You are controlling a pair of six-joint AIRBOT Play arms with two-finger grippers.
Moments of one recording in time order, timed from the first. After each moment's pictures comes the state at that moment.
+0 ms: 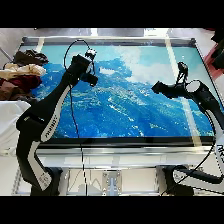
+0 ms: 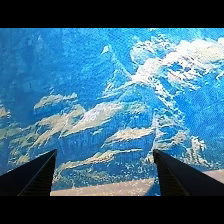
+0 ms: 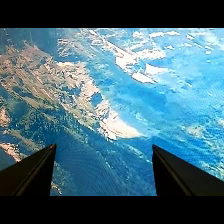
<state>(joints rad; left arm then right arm) -0.45 -1.90 1.96 1.91 -1.30 -1.73 -0.07 -1.31 1.07 -1.07 0.77 1.42</state>
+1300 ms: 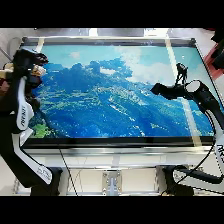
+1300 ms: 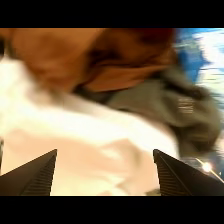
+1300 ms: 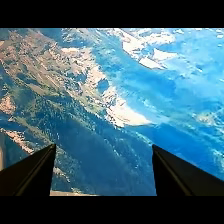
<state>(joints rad) 0.15 -1.89 1.96 2.25 -1.62 -1.74 -0.07 -1.31 1.07 -1.05 0.82 1.42</state>
